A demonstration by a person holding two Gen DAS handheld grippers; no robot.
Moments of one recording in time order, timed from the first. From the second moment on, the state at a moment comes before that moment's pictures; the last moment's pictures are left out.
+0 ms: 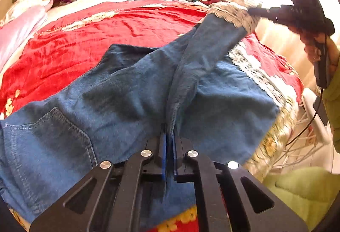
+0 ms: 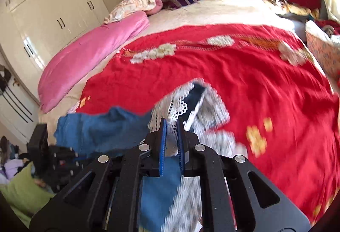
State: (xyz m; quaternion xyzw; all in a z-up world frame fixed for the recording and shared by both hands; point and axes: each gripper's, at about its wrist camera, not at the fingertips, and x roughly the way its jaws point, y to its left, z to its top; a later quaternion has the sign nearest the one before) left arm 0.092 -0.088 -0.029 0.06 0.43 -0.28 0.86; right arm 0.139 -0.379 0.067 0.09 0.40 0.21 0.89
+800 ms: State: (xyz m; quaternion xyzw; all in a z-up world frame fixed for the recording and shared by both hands) left arm 0.080 -0.115 -0.044 0.15 0.40 -0.26 0.87; right arm 0.066 -0.390 -0.018 0.09 0.46 0.22 0.86
